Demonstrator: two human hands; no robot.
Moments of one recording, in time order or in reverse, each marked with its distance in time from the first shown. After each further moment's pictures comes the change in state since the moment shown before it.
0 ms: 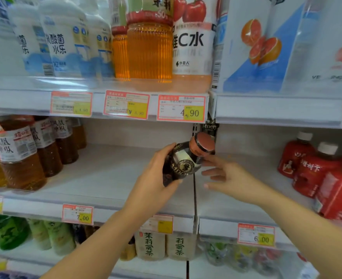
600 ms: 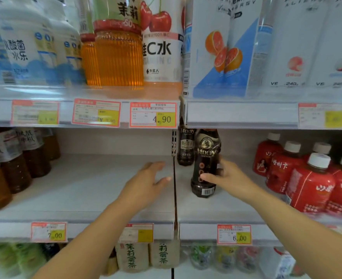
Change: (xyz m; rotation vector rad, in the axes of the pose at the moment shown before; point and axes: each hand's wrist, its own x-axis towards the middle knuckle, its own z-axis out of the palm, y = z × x) left_hand 0.034 -0.016 0.023 0.279 -0.271 -0.158; right_hand -0.014 0.025 -0.028 0.117 0.253 0.122
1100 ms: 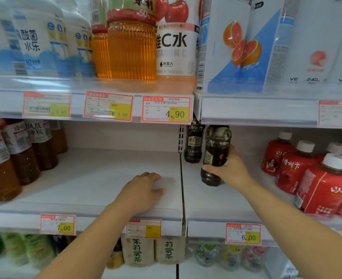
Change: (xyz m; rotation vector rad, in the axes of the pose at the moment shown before) left_hand -0.006 -0.036 0.003 0.244 -0.167 -0.117; right_hand 0.032 0.008 0.016 -0.078 0.297 0.033
